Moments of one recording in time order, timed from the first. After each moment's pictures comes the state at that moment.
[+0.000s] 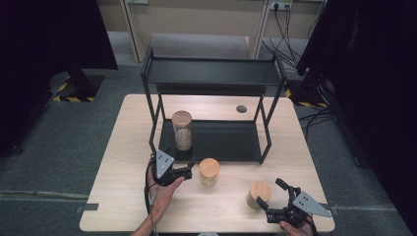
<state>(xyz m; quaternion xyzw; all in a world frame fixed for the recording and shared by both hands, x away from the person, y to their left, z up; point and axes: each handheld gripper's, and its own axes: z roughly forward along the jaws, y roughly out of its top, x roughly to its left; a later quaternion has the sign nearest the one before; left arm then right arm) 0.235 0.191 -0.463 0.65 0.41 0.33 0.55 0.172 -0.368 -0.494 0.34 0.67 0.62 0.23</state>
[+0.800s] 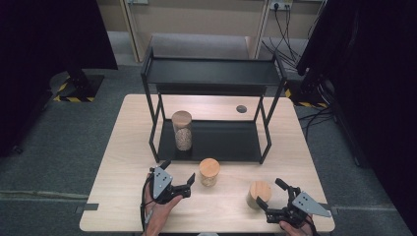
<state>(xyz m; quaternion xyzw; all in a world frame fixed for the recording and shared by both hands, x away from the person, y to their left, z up) 0.195 0.199 -0.474 0.66 0.39 0.31 0.56 0.172 -0.367 -0.494 0.34 0.67 0.62 0.23</state>
